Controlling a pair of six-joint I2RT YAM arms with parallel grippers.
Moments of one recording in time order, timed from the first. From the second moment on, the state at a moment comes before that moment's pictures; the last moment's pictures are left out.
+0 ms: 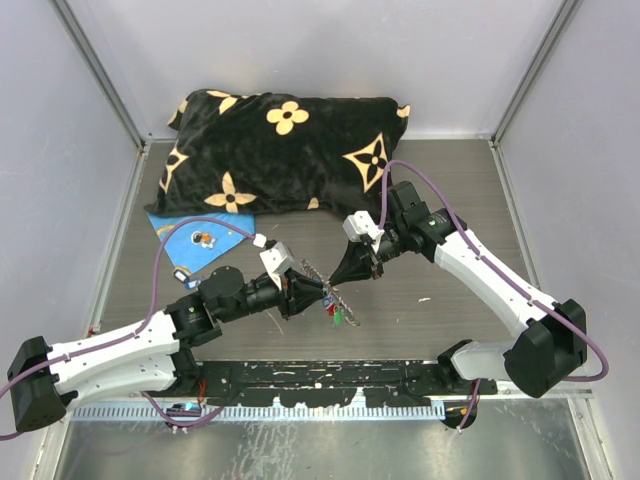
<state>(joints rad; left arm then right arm) -1.06 0.86 0.53 0.26 0.13 -0.27 0.53 1.29 1.11 -0.75 -1.32 -0.93</state>
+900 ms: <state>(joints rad) -1.06 0.79 0.54 0.28 0.17 -0.13 0.53 1.29 1.11 -0.75 -1.32 -0.93</state>
